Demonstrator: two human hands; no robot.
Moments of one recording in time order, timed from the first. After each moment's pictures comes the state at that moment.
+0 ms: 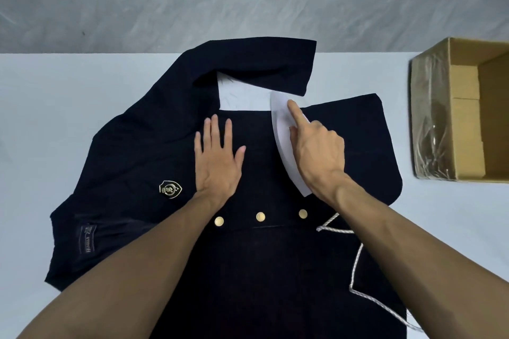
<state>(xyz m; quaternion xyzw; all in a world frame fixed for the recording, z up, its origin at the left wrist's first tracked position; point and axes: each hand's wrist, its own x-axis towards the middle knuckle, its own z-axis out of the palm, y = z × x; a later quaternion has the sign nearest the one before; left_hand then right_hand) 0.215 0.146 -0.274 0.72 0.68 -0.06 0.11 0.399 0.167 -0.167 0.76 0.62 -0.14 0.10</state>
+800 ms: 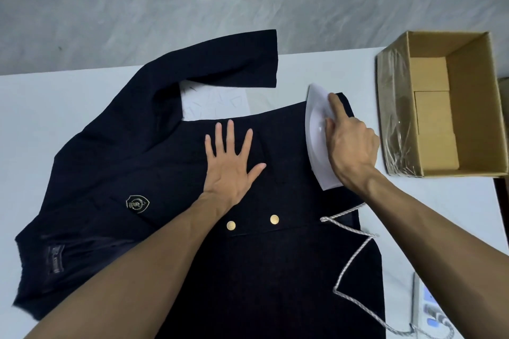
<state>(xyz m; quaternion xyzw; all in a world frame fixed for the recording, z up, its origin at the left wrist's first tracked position) 0.296 0.146 -0.268 0.80 0.57 -0.14 0.11 0.523 0.164 -0.167 0.83 0.54 -0.12 0.05</state>
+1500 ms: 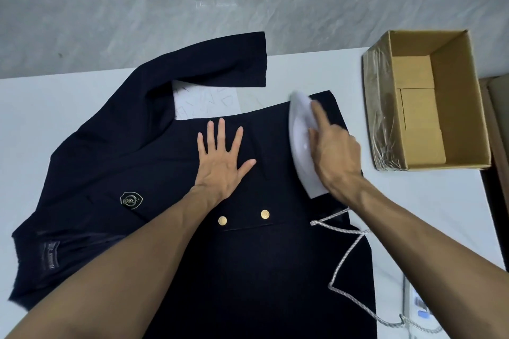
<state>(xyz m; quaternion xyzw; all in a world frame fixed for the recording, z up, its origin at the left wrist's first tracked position) 0.299 0.147 -0.265 0.80 0.57 -0.13 0.11 0.515 0.138 -0.150 0.81 0.57 -0.16 0.03</state>
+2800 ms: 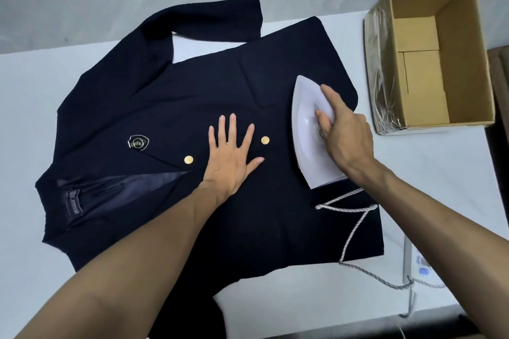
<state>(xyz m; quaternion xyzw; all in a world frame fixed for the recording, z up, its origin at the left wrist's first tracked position) 0.298 0.079 -0.265 0.83 0.53 -0.15 0.05 0.528 0.080 -0.142 0.81 0.51 -0.26 -0.12</state>
